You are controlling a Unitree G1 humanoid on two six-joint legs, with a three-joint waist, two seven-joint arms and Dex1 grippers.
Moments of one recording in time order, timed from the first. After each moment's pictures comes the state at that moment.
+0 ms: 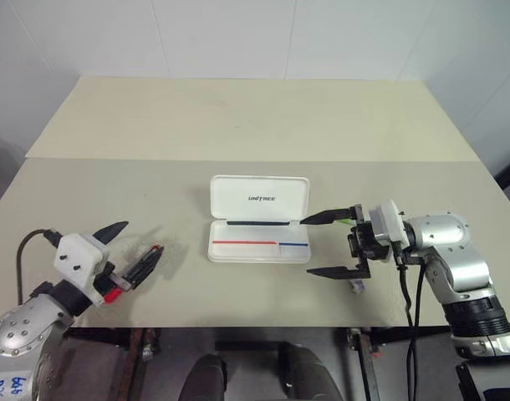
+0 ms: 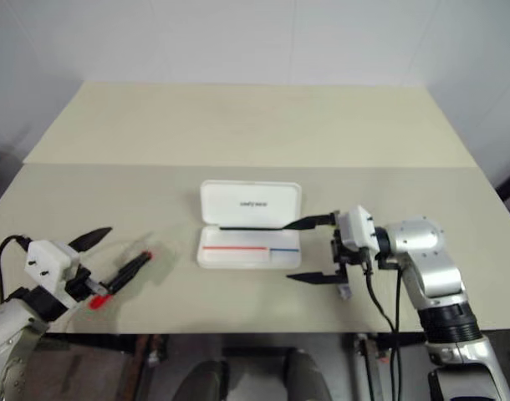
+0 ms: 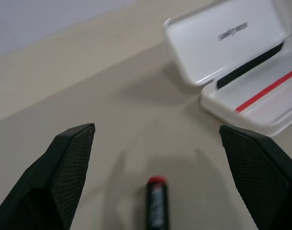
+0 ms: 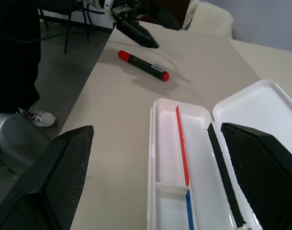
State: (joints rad) left arm 0.30 0.54 0.48 -0.44 -0.32 0.21 -0.61; right arm -0.46 -0.63 0.06 0.01 0.47 -0.01 1.46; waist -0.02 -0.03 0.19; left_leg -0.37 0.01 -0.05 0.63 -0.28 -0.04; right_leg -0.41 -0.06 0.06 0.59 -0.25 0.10
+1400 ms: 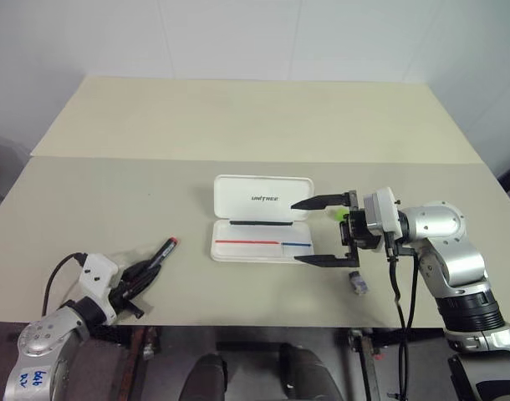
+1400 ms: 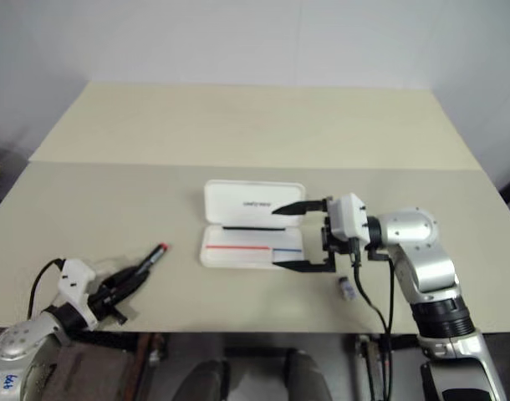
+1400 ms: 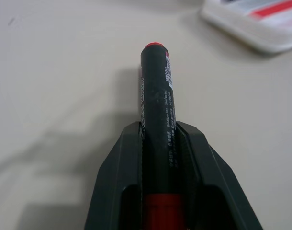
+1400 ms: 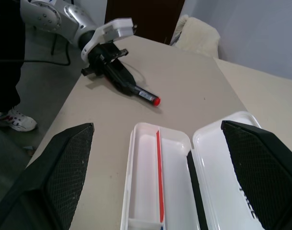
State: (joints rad) left arm 0.18 0.52 0.33 -0.25 -0.35 0.20 -0.68; right arm -0.48 -0.61 0.06 -0.07 0.47 0.02 1.36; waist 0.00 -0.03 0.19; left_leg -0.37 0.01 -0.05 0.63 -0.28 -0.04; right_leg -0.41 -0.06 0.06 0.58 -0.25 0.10
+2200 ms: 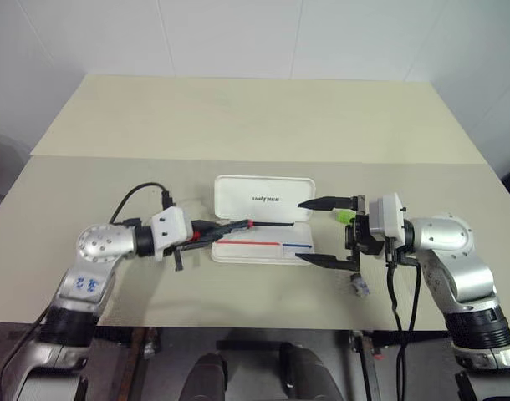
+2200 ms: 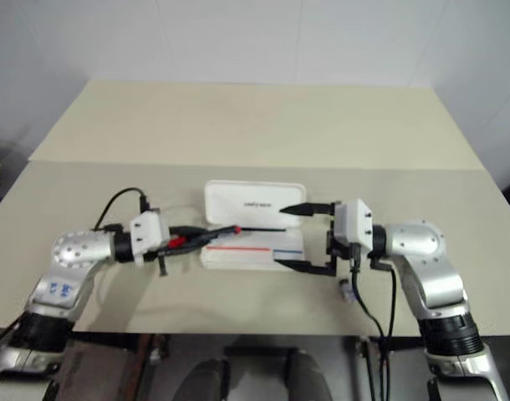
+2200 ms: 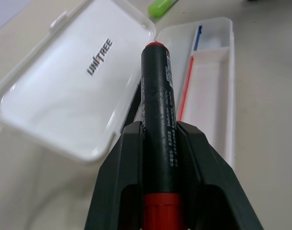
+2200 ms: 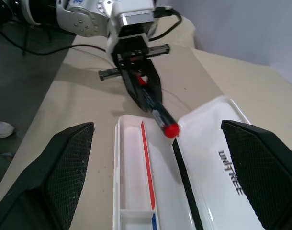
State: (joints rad) left arm -0.46 0.61 -0.10 0.12 -0.17 -0.10 -1.03; right arm -0.36 -0.63 0.01 -0.19 0.46 0.05 1.21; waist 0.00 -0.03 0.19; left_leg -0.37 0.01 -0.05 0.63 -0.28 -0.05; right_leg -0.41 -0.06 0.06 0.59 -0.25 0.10
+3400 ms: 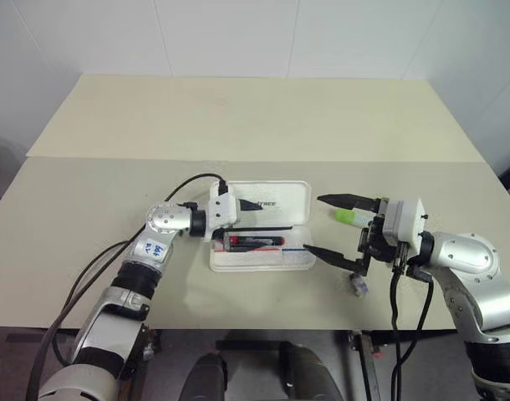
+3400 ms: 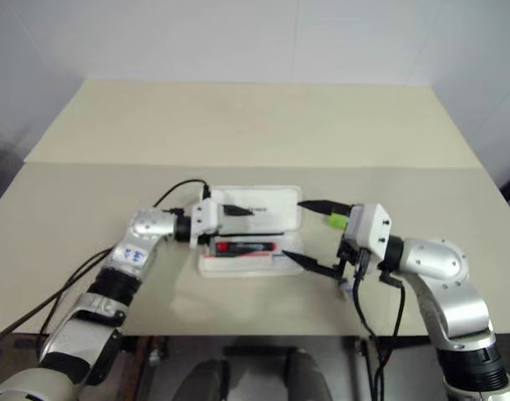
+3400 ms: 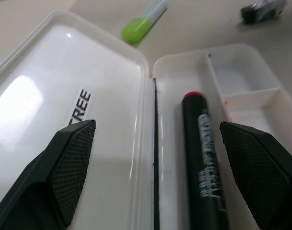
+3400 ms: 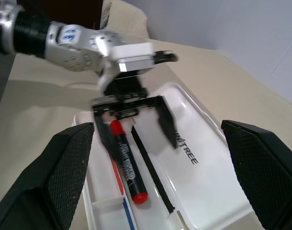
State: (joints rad) left arm -0.68 0.39 -0.20 0.51 -0.09 -0.22 -1.12; right arm -0.24 -0.66 -0.09 -0.33 0.50 0.15 1.01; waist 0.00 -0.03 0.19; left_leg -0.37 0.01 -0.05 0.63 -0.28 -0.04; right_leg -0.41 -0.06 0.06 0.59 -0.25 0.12
